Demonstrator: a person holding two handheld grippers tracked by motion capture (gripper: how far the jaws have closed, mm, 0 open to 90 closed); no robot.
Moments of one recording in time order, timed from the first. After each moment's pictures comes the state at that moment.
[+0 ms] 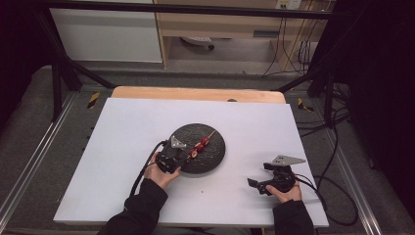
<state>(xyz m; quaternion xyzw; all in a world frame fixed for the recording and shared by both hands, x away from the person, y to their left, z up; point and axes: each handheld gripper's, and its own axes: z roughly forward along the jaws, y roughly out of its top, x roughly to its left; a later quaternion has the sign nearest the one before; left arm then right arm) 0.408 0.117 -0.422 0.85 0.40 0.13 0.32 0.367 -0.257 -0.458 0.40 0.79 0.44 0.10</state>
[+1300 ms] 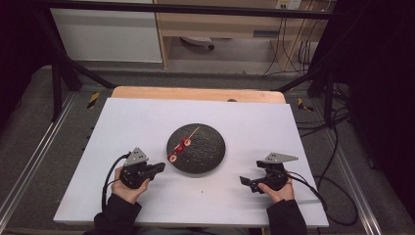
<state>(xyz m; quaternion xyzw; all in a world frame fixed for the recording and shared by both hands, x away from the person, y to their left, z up) 0.355 0.206 -0.416 0.80 0.37 0.13 0.45 0.369 -0.232 -0.447 0.40 0.79 0.45 0.09</state>
